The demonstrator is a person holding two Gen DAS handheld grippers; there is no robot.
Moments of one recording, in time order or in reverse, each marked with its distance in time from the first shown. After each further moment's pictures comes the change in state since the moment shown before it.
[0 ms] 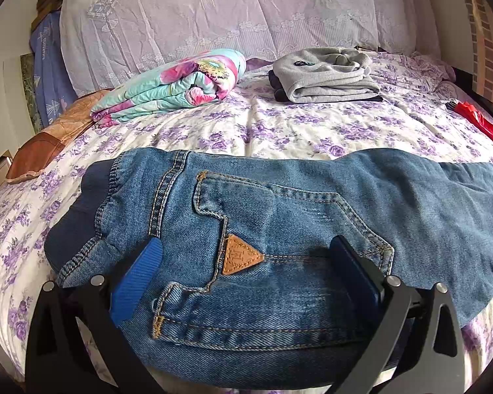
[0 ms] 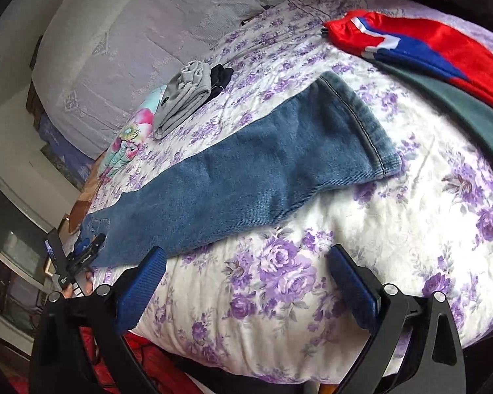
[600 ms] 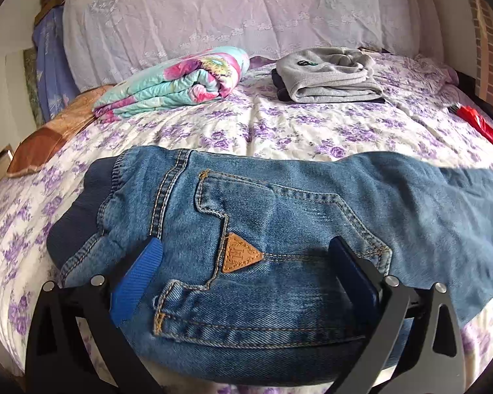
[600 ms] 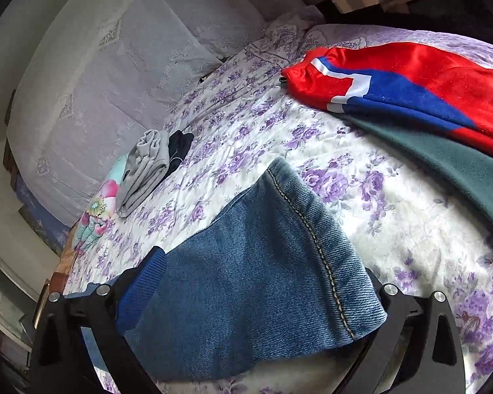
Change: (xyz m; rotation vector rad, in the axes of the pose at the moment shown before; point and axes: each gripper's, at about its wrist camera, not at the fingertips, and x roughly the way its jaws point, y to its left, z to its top) left arm -0.005 -0.001 0.004 -0.040 0.021 0.000; right arm 0.030 -0.032 0.058 0.097 -0.258 -0.106
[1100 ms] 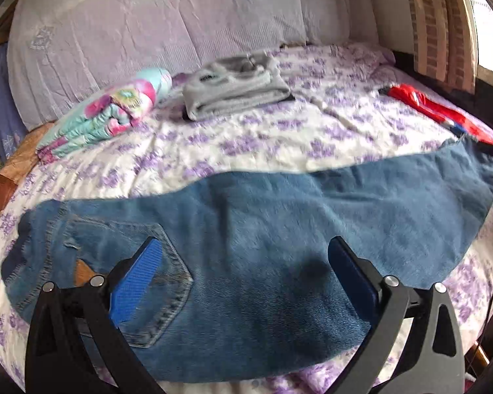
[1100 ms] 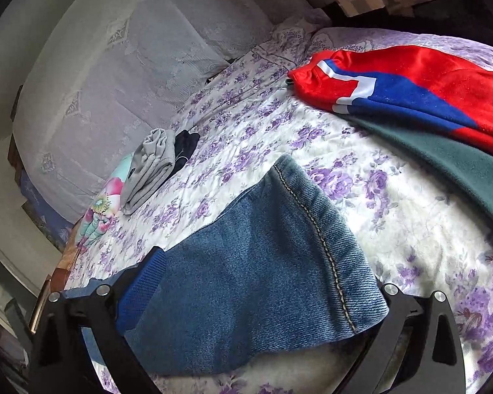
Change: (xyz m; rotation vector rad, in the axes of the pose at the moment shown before) left arm -0.013 -0.124 0.006 0.193 0.016 -0.180; right arm -0.001 0.004 -0.003 -0.015 -0.010 0.014
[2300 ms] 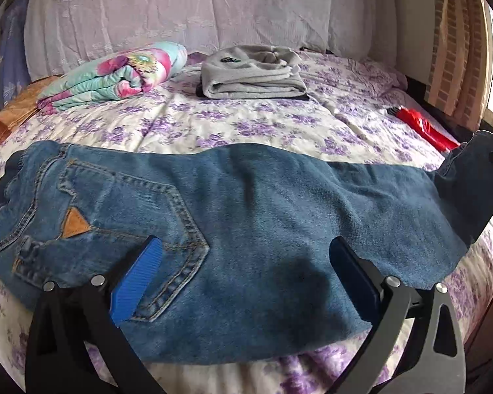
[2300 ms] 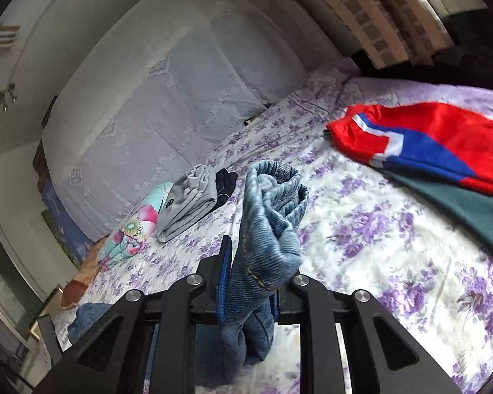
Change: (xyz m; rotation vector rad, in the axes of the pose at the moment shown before) left arm -0.015 0.036 -0.021 -0.214 -0.049 -0.058; right arm -0.047 0.059 -0.006 -0.095 -0.204 0.086
